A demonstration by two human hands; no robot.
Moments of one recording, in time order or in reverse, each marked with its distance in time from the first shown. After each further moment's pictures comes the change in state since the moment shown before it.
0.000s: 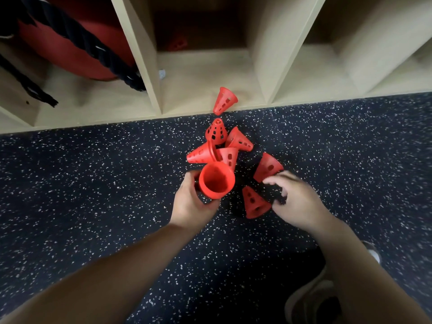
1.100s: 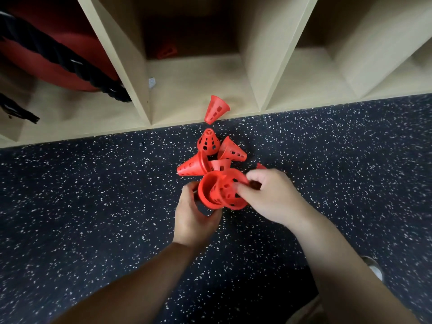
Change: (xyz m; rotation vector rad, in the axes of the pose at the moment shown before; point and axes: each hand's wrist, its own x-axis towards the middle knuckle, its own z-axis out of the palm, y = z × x) left_hand 0.009 0.002 0.035 -0.024 0.118 0.049; right_hand 0.037 -0.055 -0.021 0.326 -0.047 0.056
